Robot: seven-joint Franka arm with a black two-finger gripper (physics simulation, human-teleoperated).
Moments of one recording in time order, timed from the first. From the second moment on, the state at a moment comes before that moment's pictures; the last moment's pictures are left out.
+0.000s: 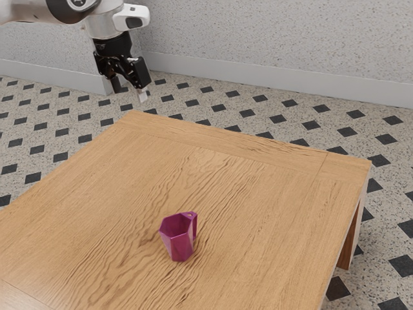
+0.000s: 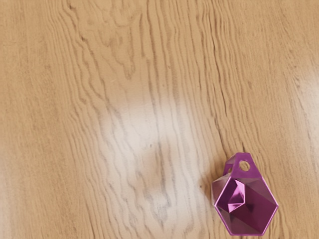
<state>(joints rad) 0.05 0.04 -0.08 -1.48 -0.02 1.60 0.16</state>
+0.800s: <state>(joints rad) 0.01 0.23 -0.21 -1.53 0.06 1.56 0.16</state>
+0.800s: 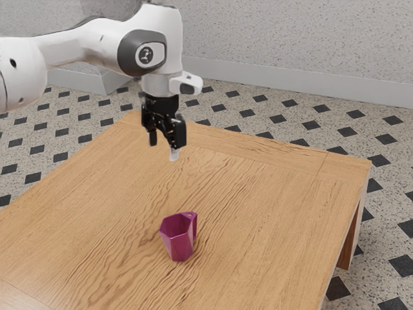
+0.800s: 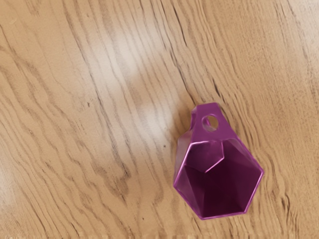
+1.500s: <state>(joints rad) 0.02 0.25 -0.25 -1.88 0.10 1.85 0.08</state>
